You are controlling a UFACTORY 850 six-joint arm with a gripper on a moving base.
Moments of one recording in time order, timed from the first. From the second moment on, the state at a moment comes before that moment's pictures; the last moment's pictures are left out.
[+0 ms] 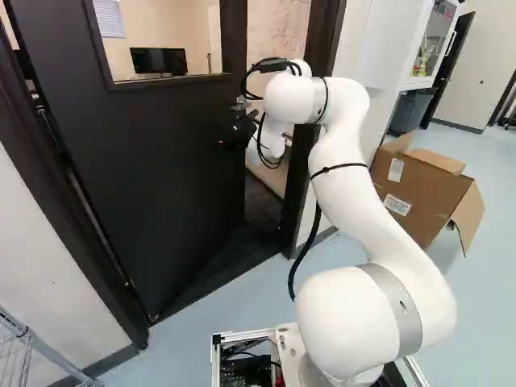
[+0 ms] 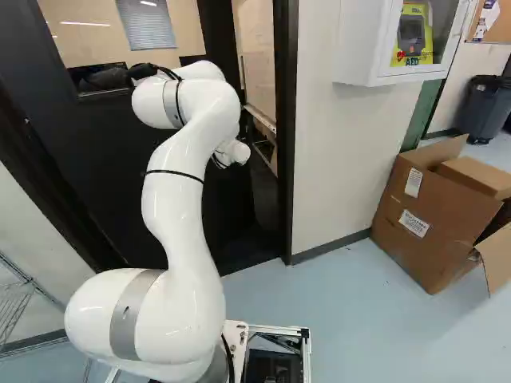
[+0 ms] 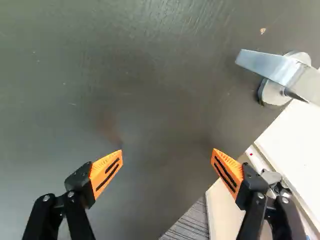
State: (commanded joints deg) arm 2.6 -51.8 -85.9 -38.7 53.6 0.0
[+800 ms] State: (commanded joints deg) arm 2.4 -45.4 -76.5 -38.7 53.6 0.0
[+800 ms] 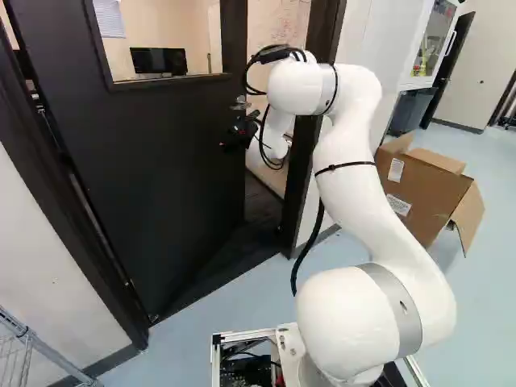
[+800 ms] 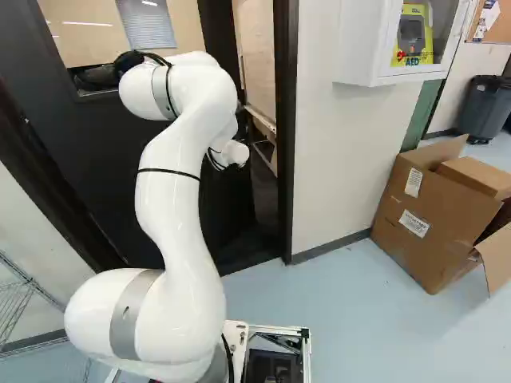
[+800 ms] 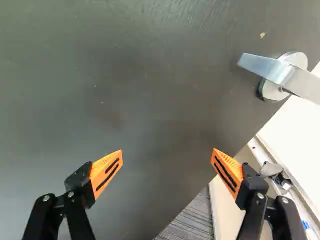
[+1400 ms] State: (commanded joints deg) arm 1.0 -37.0 -64.4 -37.2 53.6 0.0
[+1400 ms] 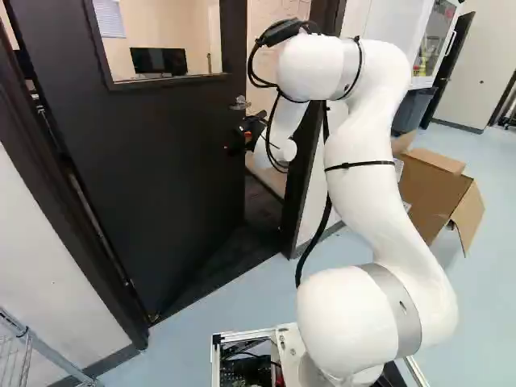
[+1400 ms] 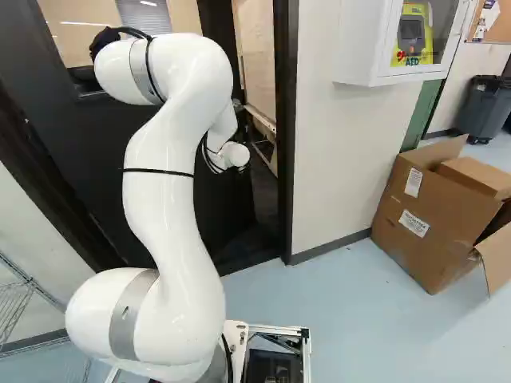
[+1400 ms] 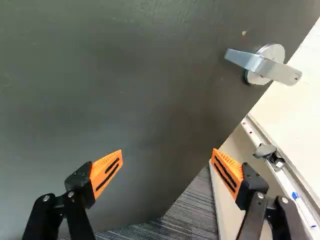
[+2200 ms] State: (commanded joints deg) arm -0.5 -26.3 -50.0 -32.9 53.6 0.0
